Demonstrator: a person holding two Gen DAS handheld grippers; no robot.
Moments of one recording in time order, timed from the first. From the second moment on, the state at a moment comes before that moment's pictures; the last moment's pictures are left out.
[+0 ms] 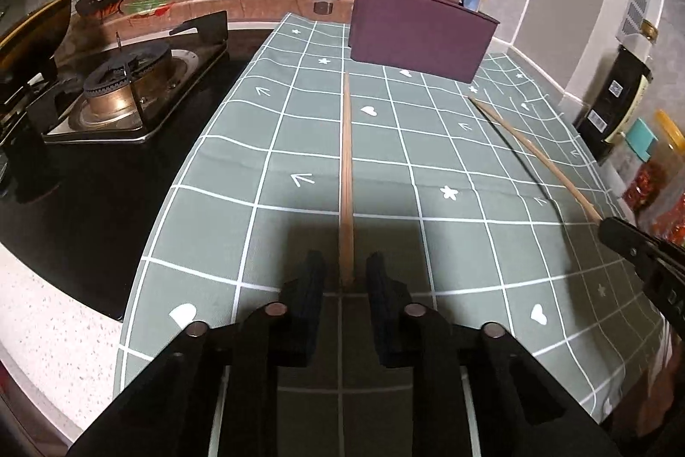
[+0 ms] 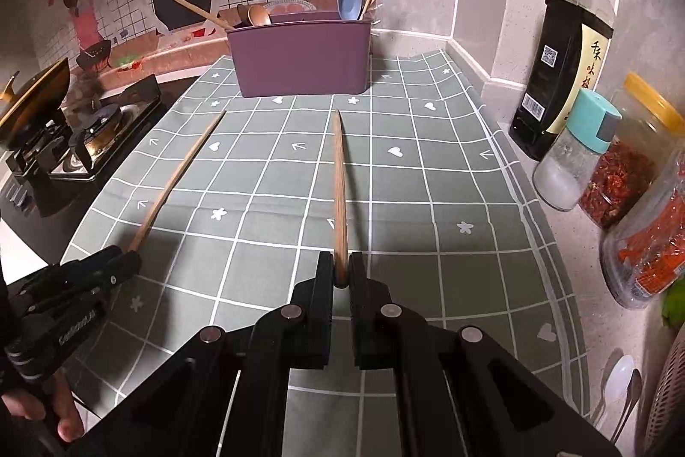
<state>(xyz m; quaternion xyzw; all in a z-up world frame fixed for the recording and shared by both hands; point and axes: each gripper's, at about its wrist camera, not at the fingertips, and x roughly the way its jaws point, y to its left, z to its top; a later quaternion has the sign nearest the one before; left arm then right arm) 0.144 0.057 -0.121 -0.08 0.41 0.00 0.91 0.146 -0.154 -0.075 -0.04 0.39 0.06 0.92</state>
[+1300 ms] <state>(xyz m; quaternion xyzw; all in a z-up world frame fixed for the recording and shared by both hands) 0.245 0.068 0.232 -0.03 0.21 -0.14 0.97 0.245 -0.149 0.244 -0.12 0.21 0.10 0.97</state>
